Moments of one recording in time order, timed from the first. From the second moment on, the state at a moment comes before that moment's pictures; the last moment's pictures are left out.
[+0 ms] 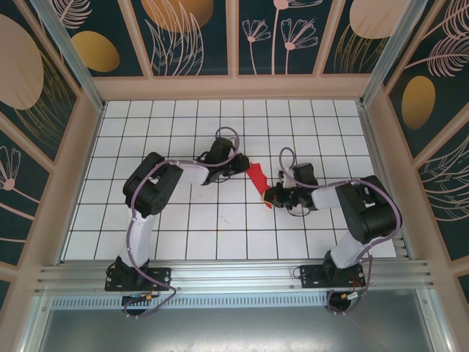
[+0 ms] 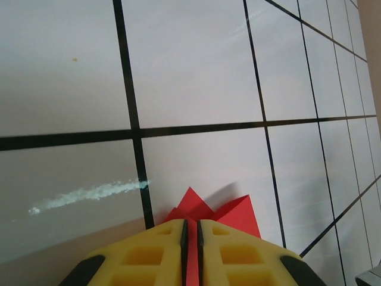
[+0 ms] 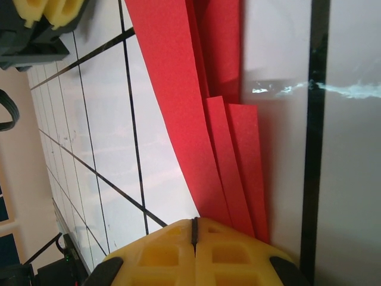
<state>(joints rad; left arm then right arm) -0.61 2.15 1.22 0.28 0.28 -0.79 0.34 1.65 0.52 0.21 -0.70 0.70</state>
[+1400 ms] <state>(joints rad) -0.58 1.78 0.88 0.26 0.27 -0.81 0.44 1.65 0.82 -0.17 -0.42 0.52</state>
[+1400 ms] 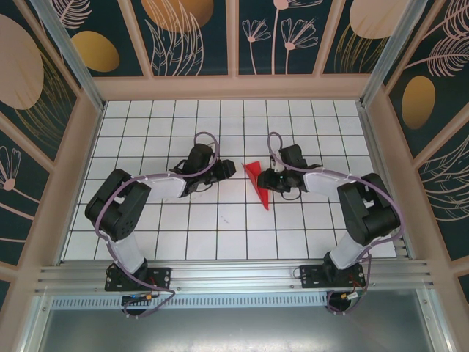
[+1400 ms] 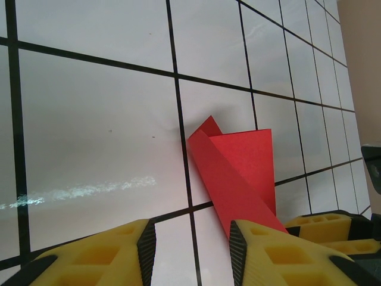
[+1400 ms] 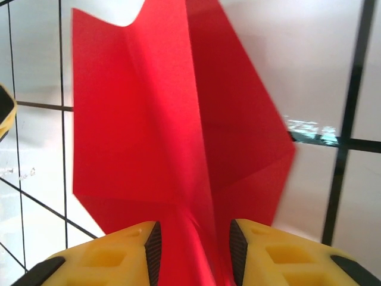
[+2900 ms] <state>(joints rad) -0.58 1.38 0.64 0.19 -0.12 -0.86 0.82 2.07 1.44 -0.63 0.18 0.68</state>
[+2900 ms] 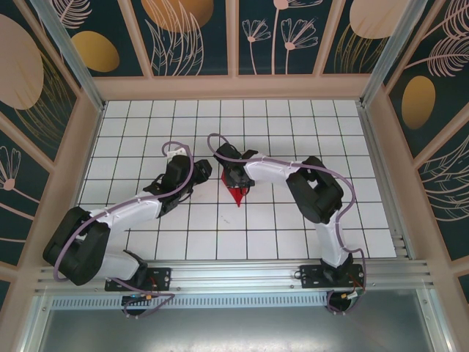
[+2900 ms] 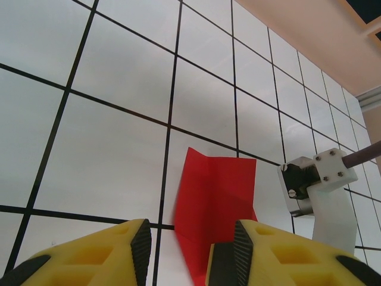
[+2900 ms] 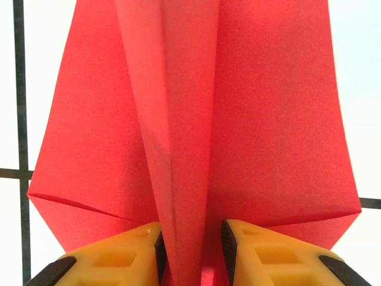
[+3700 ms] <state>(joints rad) -0.58 1.30 0.61 0.19 -0.11 -0.87 0.82 2.09 1.47 -0.64 0.17 0.68</state>
